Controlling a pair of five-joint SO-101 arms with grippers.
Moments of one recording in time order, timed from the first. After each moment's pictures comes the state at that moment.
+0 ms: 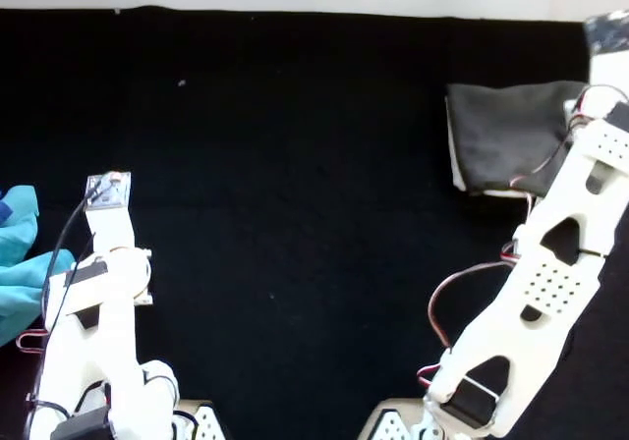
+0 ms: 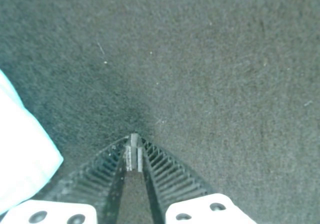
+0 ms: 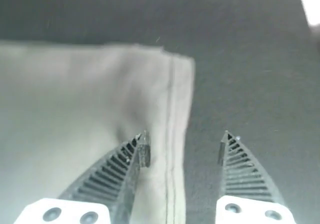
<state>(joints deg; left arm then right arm) -28.2 -31.0 72.2 32.7 -17.2 25.6 49.6 -64.3 63.0 31.5</state>
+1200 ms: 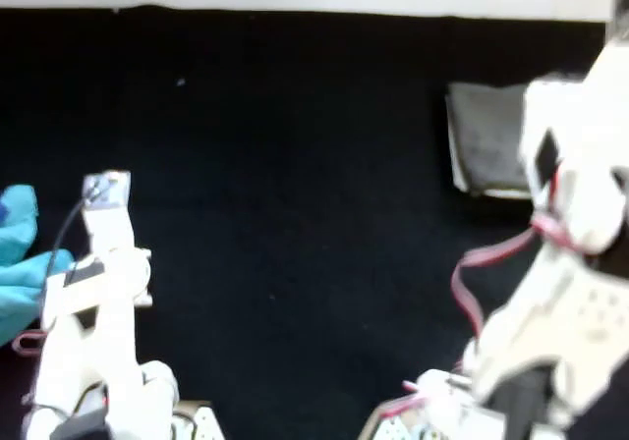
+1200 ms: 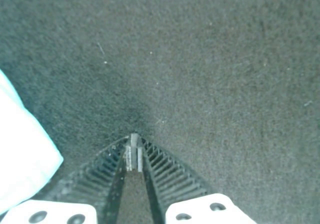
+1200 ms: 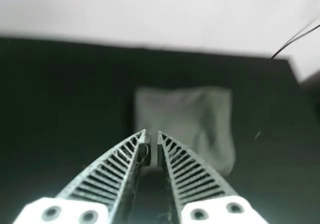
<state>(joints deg) -28.2 -31.0 72.2 32.7 -17.2 7.1 -21.2 -39.0 100.4 15.1</state>
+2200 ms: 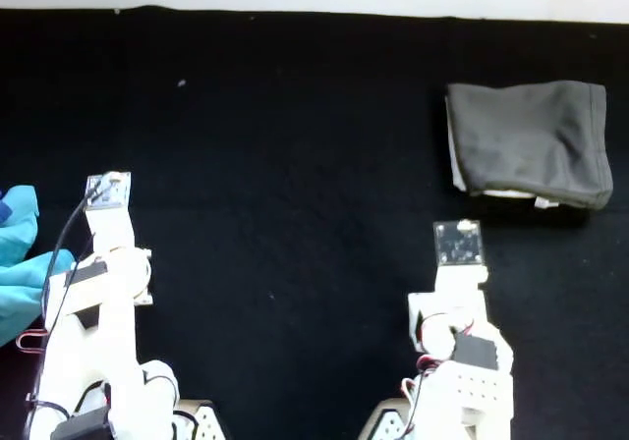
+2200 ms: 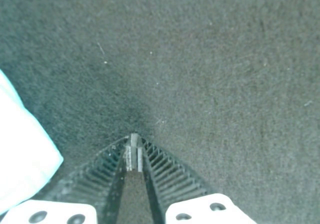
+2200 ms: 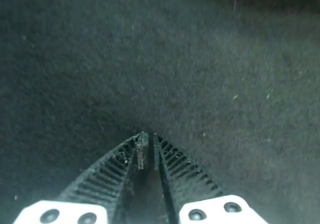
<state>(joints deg) -28.2 -31.0 72.2 32.7 -17.2 5.4 -77.7 94.9 46.0 14.5</state>
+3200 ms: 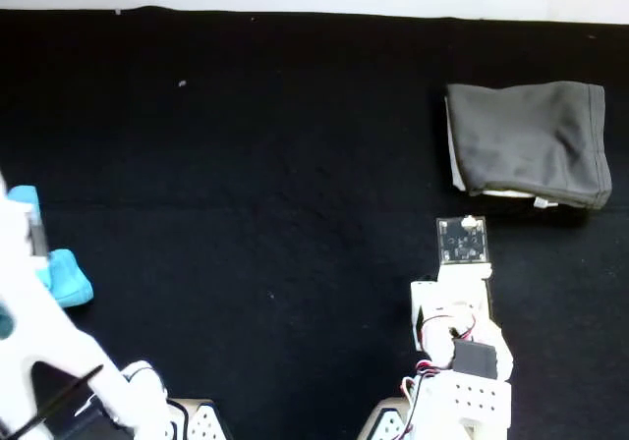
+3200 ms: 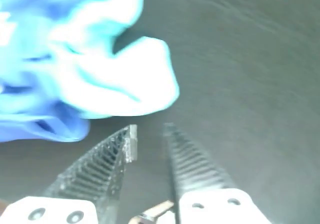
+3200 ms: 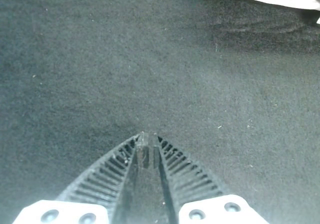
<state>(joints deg) -52.7 -30.8 16.8 85.1 -27.3 5.4 -84.6 95.2 45.8 14.5</state>
